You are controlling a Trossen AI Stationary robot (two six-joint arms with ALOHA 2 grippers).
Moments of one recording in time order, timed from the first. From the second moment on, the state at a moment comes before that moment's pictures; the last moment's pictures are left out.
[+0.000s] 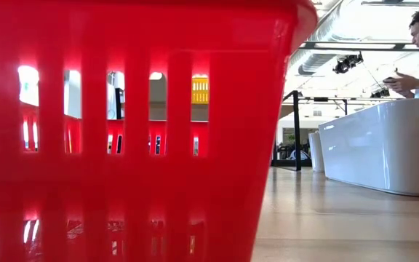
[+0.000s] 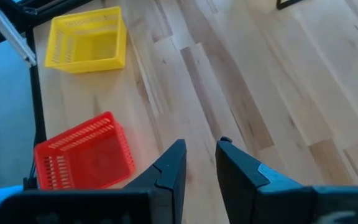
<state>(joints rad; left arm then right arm) -0.66 1.29 1.21 -1.29 -0.12 -1.44 0.19 1.67 1.68 -0.92 0.12 0.51</state>
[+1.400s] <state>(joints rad) -0.71 1.41 0.81 -0.96 0.05 -1.78 0.19 1.67 1.68 -0.92 0.10 0.41</state>
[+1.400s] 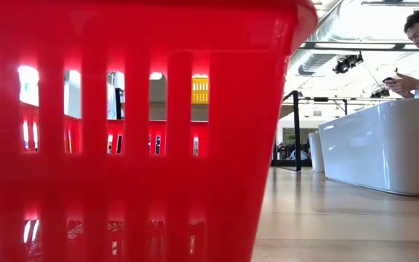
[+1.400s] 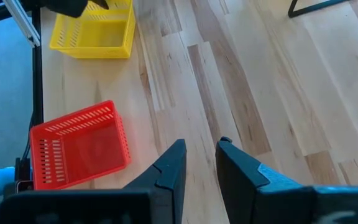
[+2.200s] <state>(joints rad) -0.69 1.41 0.78 -0.82 0.04 -2.03 0.24 1.67 1.68 -0.83 0.09 0.28</state>
